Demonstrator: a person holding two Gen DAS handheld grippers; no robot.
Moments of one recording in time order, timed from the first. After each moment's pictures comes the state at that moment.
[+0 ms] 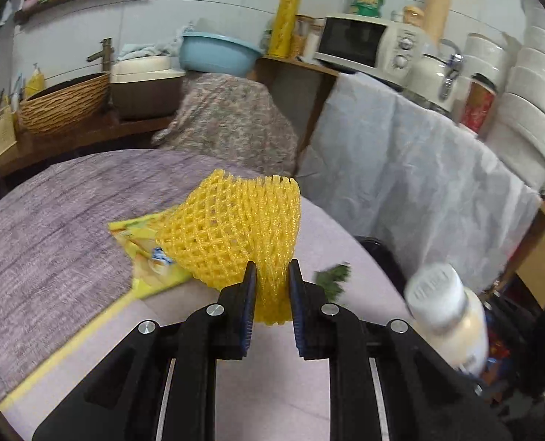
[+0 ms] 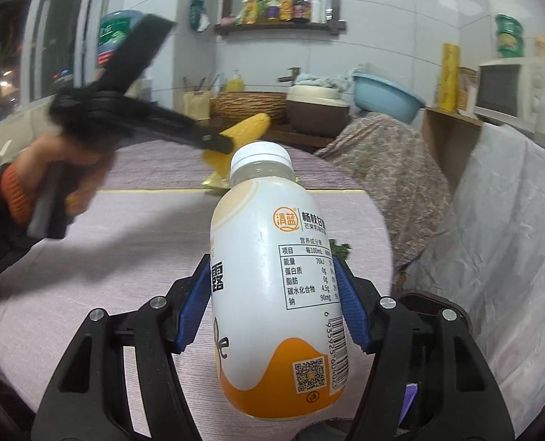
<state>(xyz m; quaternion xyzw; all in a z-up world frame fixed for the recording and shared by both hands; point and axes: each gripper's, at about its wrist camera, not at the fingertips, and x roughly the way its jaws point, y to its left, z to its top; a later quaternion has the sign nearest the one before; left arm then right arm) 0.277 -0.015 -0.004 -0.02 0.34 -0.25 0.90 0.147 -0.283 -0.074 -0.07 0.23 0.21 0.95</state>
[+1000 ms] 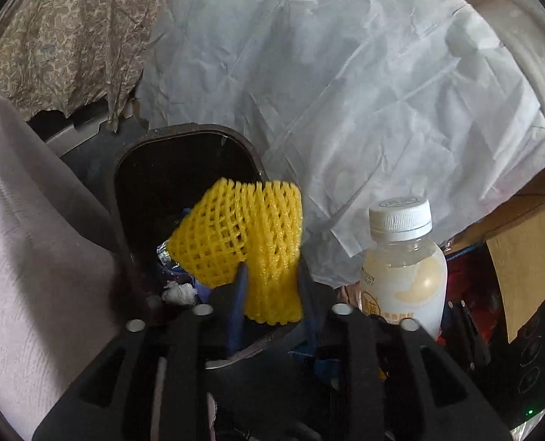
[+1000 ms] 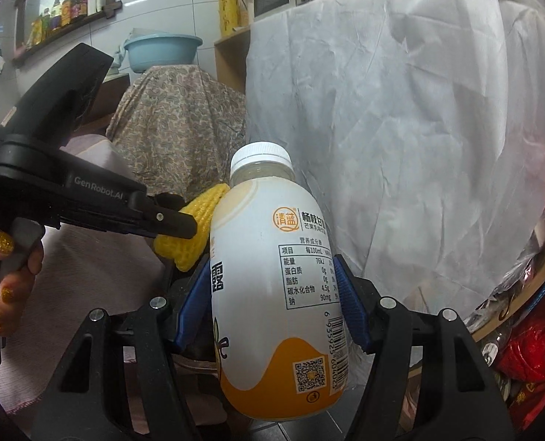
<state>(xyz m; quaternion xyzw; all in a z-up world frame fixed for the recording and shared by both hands) 0.326 -0.309 -0.126 -0.01 0.55 -0.39 0.74 0.158 -0.501 -0.165 0.07 0.31 -0.11 0.94</state>
